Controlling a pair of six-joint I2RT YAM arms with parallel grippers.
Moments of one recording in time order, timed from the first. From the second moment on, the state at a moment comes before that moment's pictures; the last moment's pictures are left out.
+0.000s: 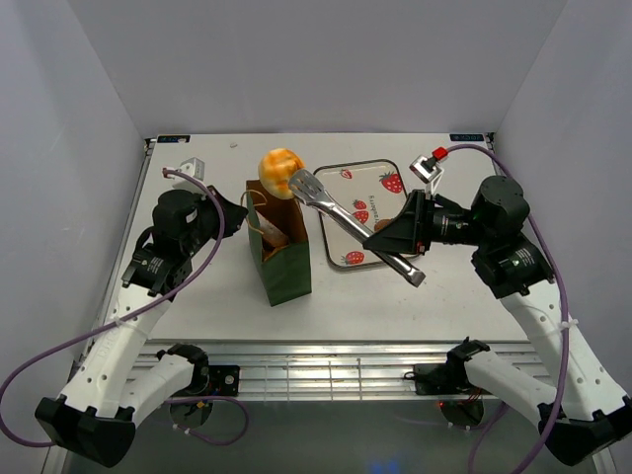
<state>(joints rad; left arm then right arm) -0.34 0.90 0.99 -0.42 0.04 -0.58 0.43 0.91 1.11 -0.23 -1.02 0.95</state>
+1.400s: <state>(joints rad) -0.34 0.86 1.01 -0.48 0.03 -0.60 0.51 1.01 0.98 -0.30 -0.98 0.91</state>
